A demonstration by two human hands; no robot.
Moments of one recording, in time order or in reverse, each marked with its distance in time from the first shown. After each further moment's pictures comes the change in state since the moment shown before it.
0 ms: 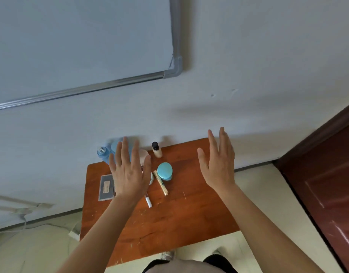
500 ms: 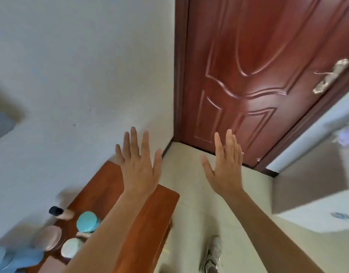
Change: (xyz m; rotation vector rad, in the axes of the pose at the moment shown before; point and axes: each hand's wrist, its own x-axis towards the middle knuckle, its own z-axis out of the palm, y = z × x) left_hand -0.047 0.212 -0.005 -0.378 -0.128 0.925; right_hand -0.215 0.084 -0.144 -0.362 0.430 0.690
